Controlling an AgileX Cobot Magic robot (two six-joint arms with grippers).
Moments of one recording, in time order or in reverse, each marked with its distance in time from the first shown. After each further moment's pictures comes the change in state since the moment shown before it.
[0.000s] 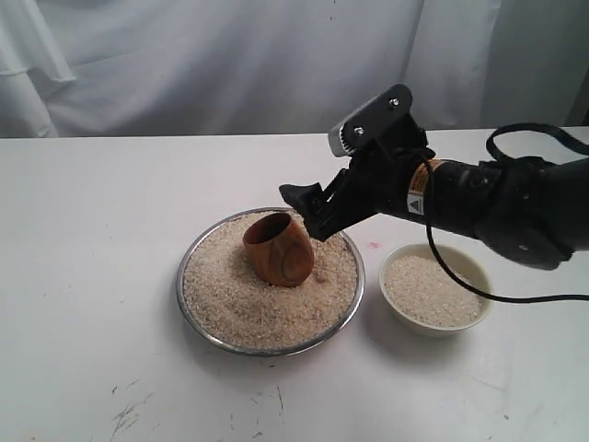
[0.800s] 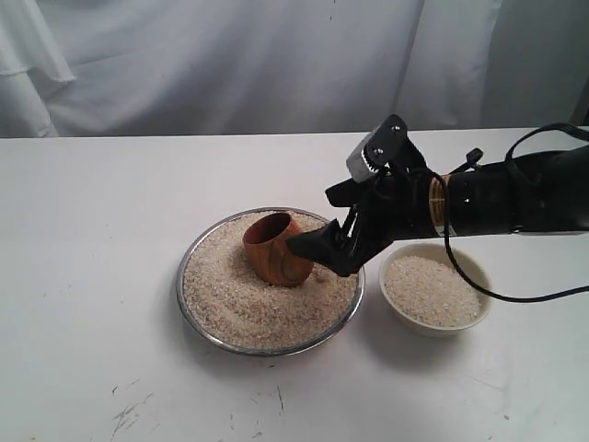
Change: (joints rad) left arm 0.000 0.000 0.000 0.000 0.000 0.000; right arm -0.147 0.107 -0.074 -0.775 -0.185 0.637
